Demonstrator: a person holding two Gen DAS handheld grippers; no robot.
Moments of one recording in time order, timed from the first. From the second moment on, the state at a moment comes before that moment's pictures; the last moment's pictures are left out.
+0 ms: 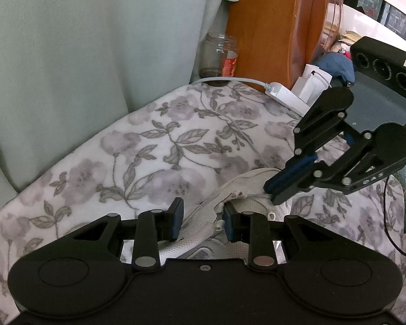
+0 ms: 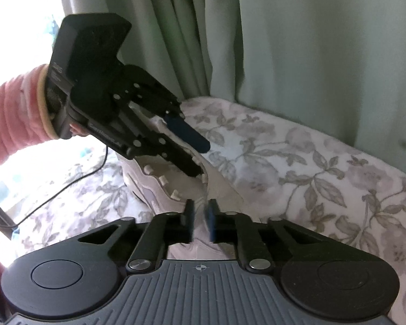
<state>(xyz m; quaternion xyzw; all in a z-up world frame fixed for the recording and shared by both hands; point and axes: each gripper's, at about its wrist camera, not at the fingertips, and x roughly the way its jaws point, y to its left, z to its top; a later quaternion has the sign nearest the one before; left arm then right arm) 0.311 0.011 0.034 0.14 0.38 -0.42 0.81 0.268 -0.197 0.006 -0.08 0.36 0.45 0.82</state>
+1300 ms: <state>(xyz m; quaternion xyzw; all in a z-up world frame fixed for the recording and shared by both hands) 0.307 0.019 0.030 0.10 0.38 -0.42 0.82 0.265 -0.198 0.000 0.02 0.35 0.40 0.85</state>
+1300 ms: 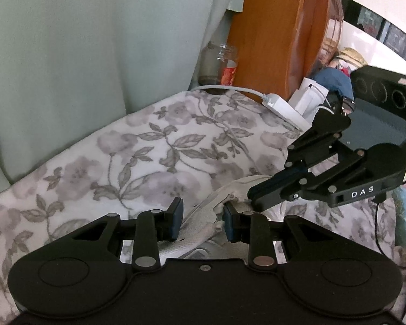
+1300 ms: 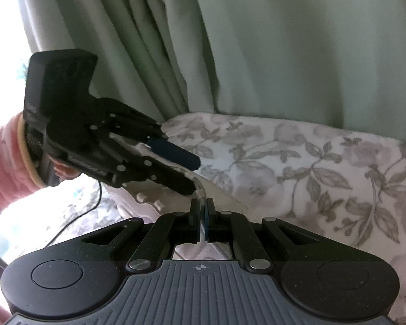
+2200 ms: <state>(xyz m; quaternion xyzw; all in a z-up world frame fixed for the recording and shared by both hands) 0.305 0.014 0.034 0.12 0.38 -0.42 0.81 0.258 -0.198 0.005 -0.05 0.34 0.40 0.85</state>
